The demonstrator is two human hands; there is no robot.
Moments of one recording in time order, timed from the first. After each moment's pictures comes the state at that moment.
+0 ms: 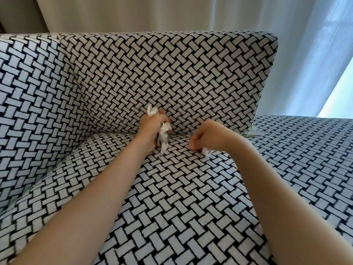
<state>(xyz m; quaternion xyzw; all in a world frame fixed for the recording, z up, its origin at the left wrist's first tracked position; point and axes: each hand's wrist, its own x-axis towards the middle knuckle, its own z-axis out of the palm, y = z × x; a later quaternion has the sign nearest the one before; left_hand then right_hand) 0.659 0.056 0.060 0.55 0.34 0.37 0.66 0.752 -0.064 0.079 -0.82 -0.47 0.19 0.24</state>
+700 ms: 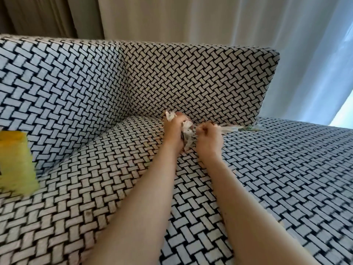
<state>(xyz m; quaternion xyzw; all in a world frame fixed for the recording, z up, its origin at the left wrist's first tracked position) 0.618 -0.023 0.043 0.41 0.26 0.45 0.75 0.655 -0.110 0.050 -0.73 -0.35 0.16 0.57</state>
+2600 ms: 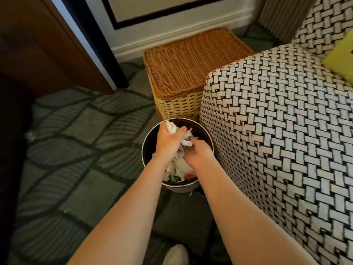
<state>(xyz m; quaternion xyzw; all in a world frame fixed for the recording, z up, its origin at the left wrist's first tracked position) 0.036 -0.236 -0.039 0.22 0.76 0.44 0.42 0.105 -0.213 -0.053 -0.48 0.03 0.82 0.31</state>
